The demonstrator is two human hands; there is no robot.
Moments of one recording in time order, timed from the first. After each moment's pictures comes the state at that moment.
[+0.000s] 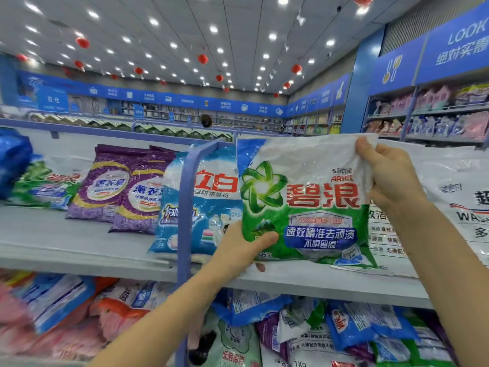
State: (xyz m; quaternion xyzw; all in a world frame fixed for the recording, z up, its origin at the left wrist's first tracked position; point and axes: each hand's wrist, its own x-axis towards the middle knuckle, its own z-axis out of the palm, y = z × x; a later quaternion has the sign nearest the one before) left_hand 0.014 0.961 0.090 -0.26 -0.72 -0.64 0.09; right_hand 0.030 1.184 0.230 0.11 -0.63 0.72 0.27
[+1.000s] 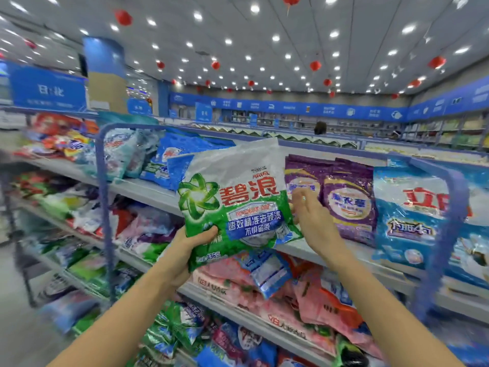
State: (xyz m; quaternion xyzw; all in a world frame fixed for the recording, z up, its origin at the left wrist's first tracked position) left_hand 0.172 0.481 0.066 -0.03 -0.55 -0.82 0.18; right_hand 0.082 0.701 0.132 0.32 -0.81 0.46 0.18
